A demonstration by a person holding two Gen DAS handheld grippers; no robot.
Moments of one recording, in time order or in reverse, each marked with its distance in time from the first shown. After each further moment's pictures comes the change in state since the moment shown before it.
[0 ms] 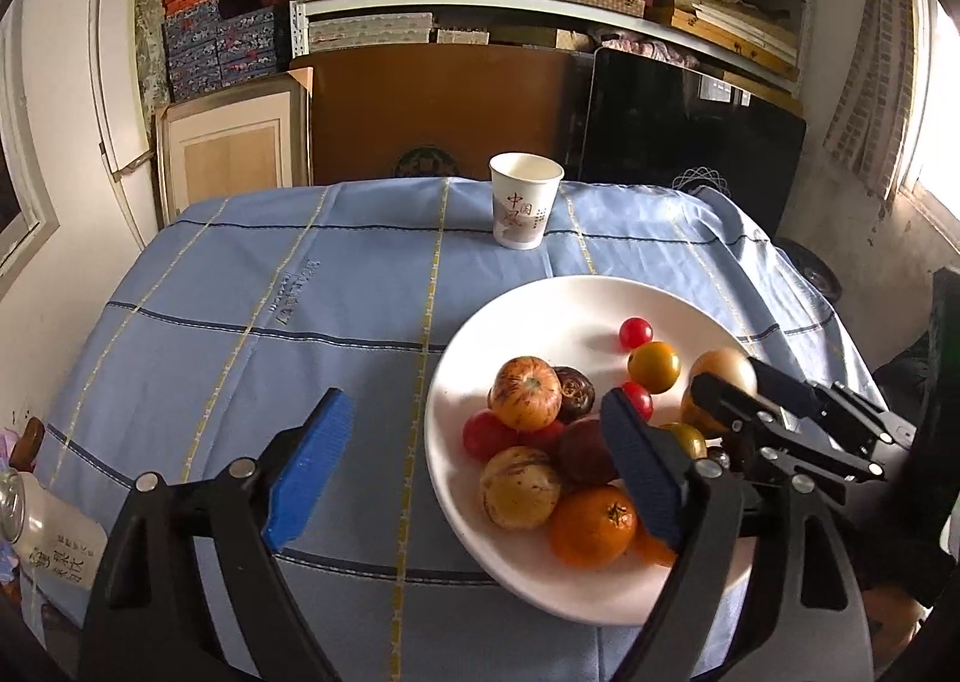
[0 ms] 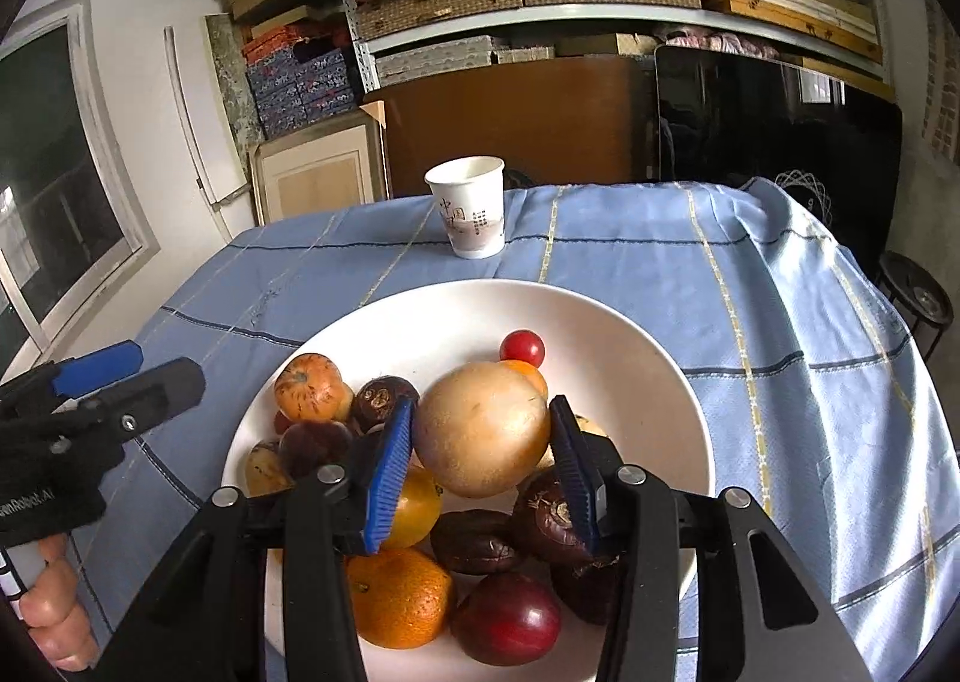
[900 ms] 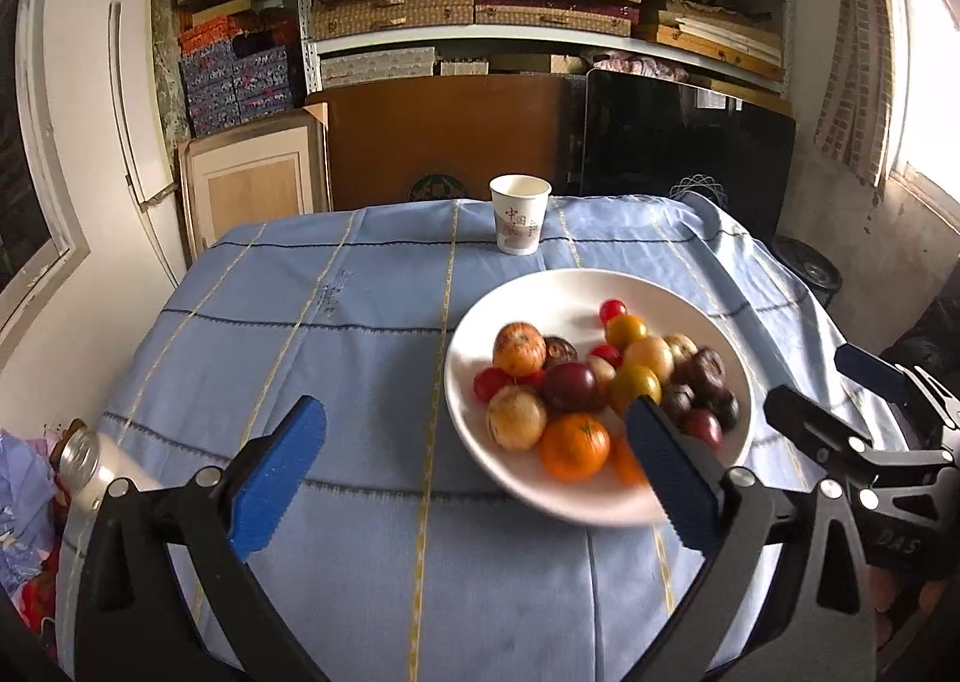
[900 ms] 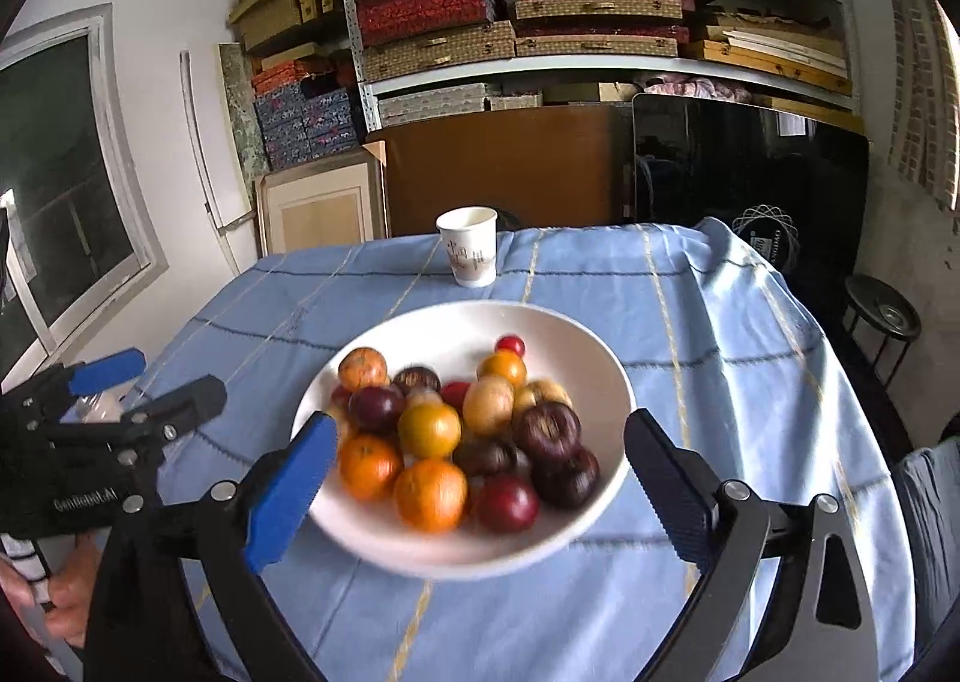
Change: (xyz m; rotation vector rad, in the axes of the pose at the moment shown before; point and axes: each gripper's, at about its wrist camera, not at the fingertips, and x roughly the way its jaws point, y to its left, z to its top) left arm -0.091 -0.009 -0.042 0.044 -0.074 0.043; right arm -0.109 0.008 -0.028 -0.008 -0.087 -0.036
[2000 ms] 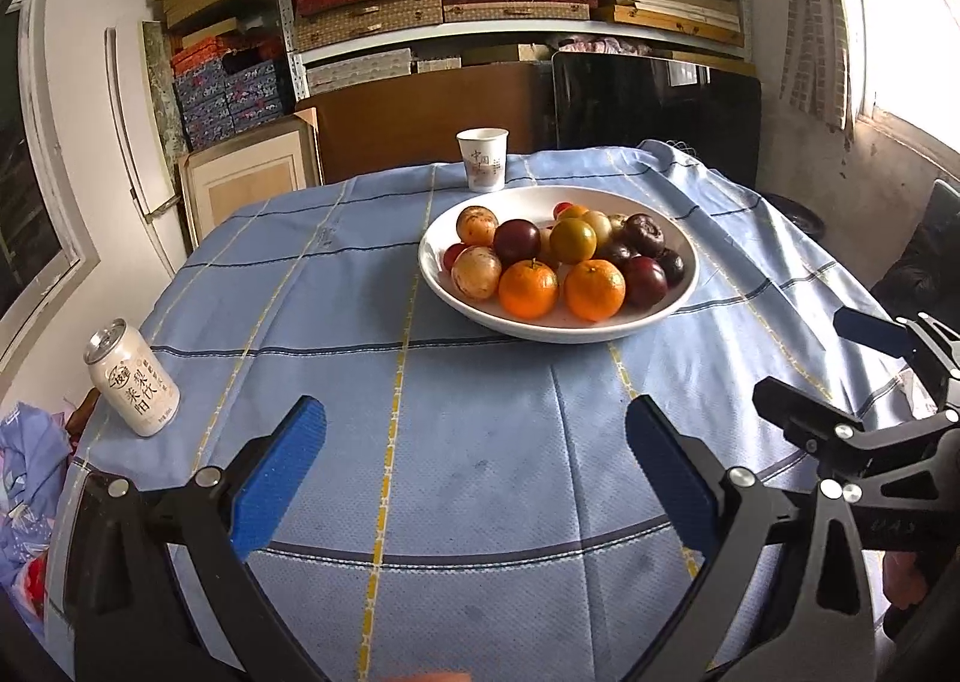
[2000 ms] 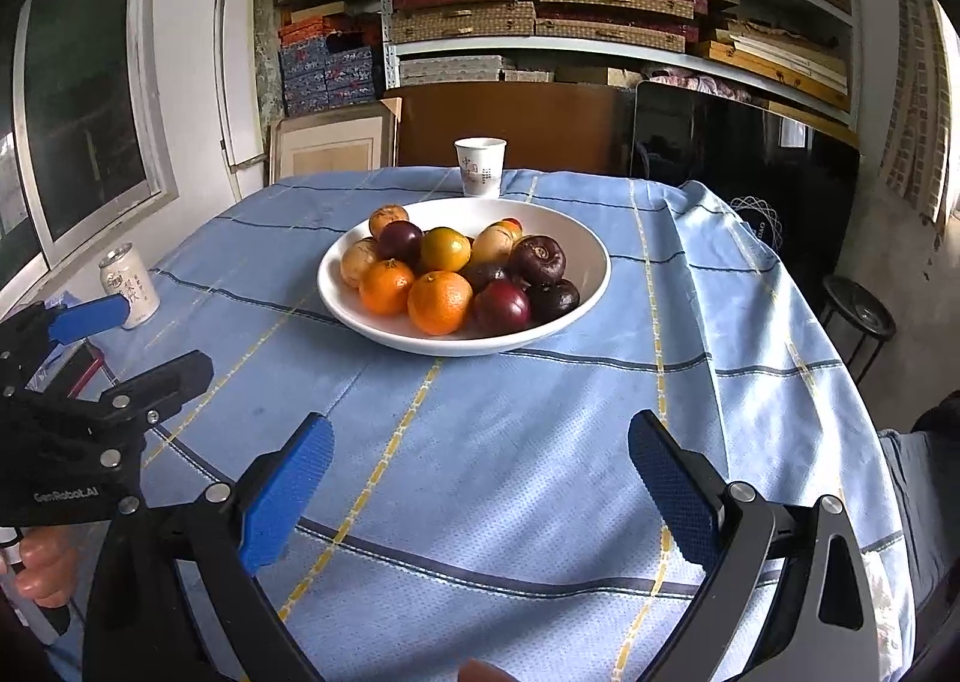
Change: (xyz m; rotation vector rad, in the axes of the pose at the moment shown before) left arm -0.057 -0.030 -0.102 0.088 -0.014 0.008; right arm -0.062 0.010 -0.099 -0.100 0.049 -0.037
